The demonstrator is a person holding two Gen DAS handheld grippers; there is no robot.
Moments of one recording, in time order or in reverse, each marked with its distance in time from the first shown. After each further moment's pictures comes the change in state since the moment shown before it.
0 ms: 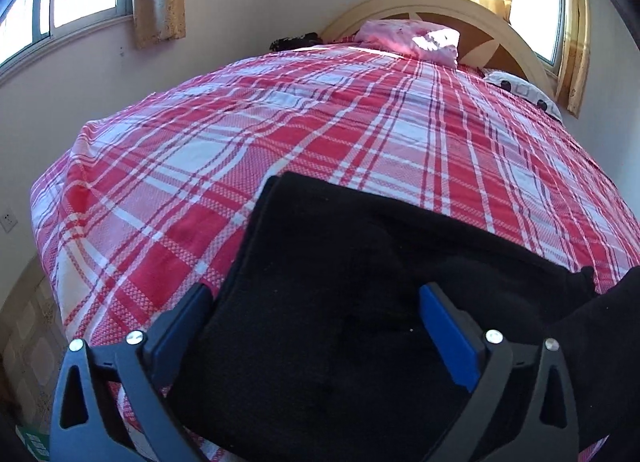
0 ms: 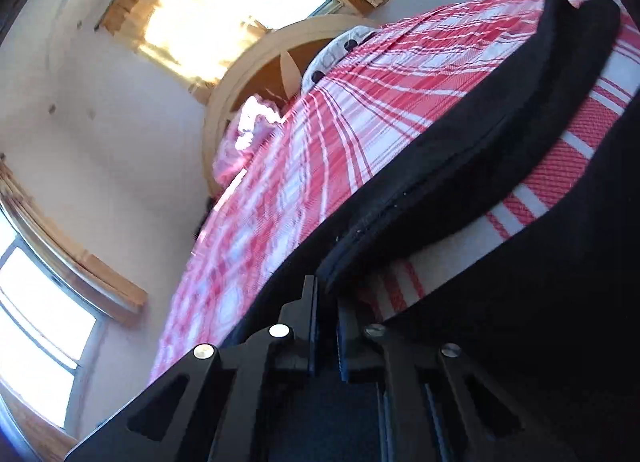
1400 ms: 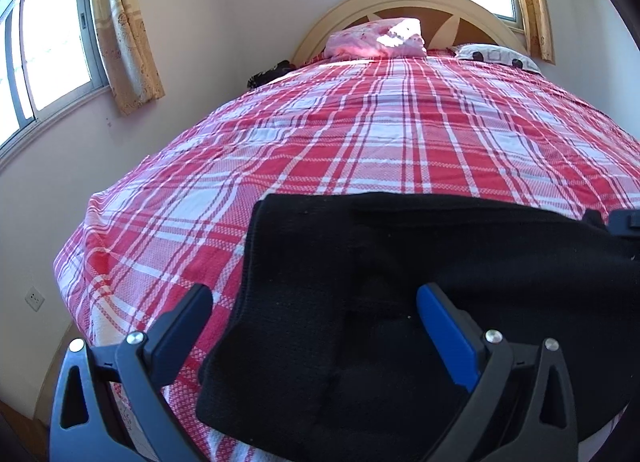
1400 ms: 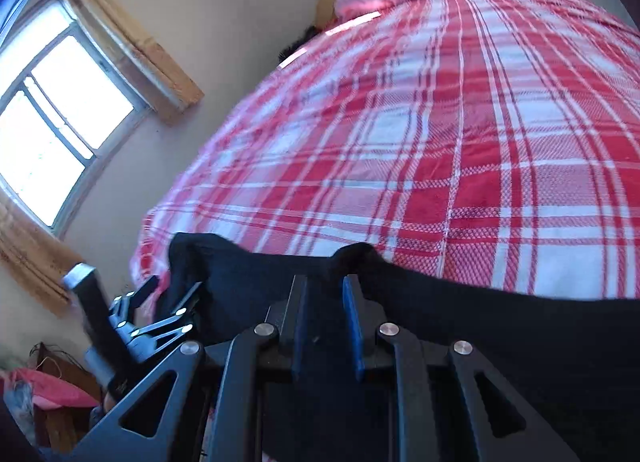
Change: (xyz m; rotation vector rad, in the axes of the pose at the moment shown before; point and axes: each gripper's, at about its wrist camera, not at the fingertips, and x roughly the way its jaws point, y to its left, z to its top) left arm -0.014 -0.019 -0.008 0.235 -0.093 0.069; right arm 0.107 0.166 -0.113 -0.517 0.573 0.106
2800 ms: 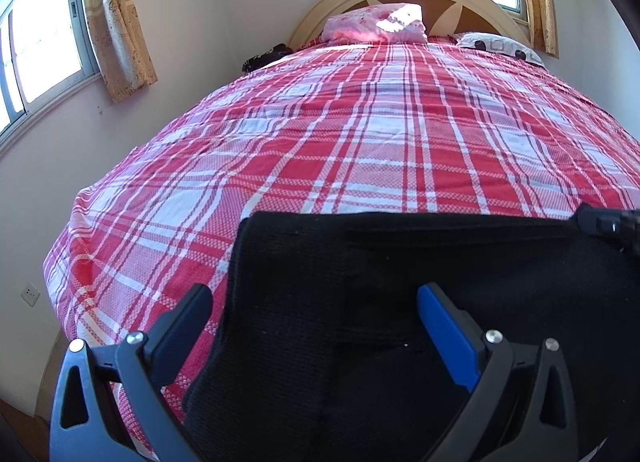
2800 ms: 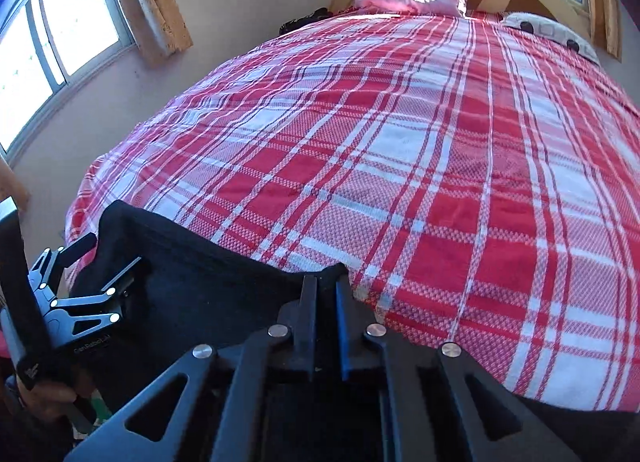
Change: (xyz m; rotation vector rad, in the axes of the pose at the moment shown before) left arm 0.016 -0.004 0.018 -0.005 0.065 -0.013; right arm 0.047 0.022 0.021 -0.245 0.024 -0.191
